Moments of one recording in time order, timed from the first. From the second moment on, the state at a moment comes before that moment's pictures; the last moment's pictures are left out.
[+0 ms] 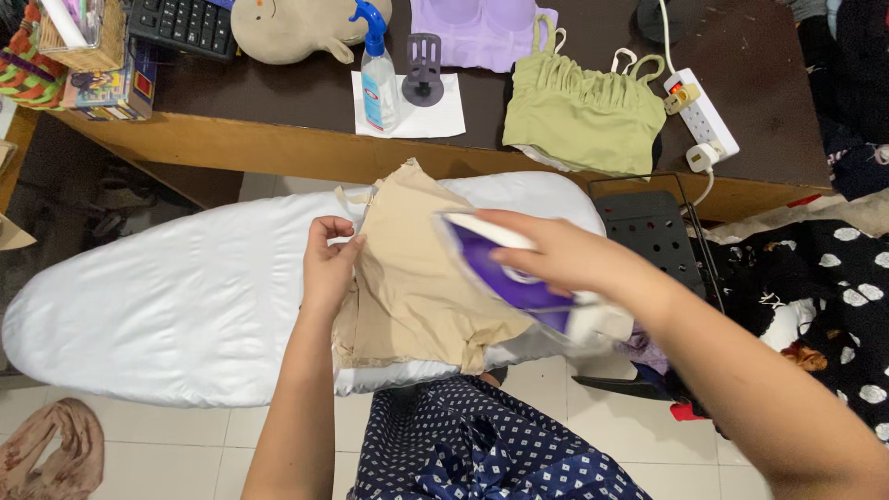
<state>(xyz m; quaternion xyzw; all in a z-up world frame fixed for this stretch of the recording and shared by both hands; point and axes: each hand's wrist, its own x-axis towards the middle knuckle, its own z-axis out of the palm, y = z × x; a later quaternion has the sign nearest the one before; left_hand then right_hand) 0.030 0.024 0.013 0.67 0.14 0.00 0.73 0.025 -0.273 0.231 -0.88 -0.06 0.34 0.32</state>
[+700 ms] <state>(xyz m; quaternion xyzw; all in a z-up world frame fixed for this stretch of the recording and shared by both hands) 0.020 0.050 -0.004 0.63 0.09 -0.02 0.77 0.060 -0.187 0.198 -0.87 -0.19 0.35 0.30</state>
